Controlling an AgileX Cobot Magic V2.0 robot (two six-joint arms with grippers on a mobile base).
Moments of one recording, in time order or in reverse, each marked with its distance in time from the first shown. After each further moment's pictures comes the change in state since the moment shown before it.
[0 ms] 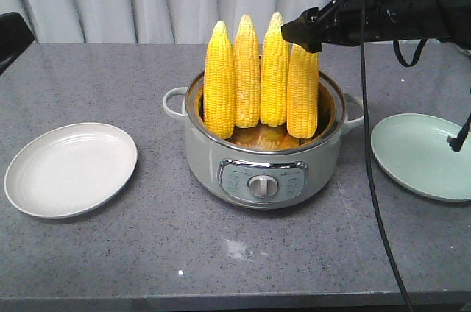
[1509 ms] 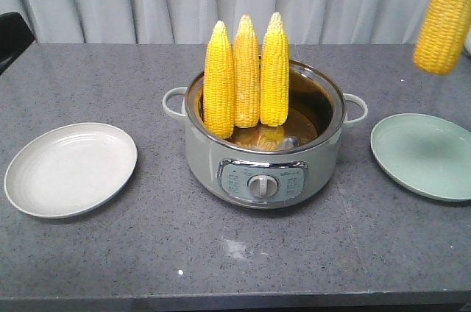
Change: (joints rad) left arm 0.000 0.000 0.000 0.001 0.000 -0.001; right arm -0.435 -0.333 -0.035 -0.035 0.287 0.160
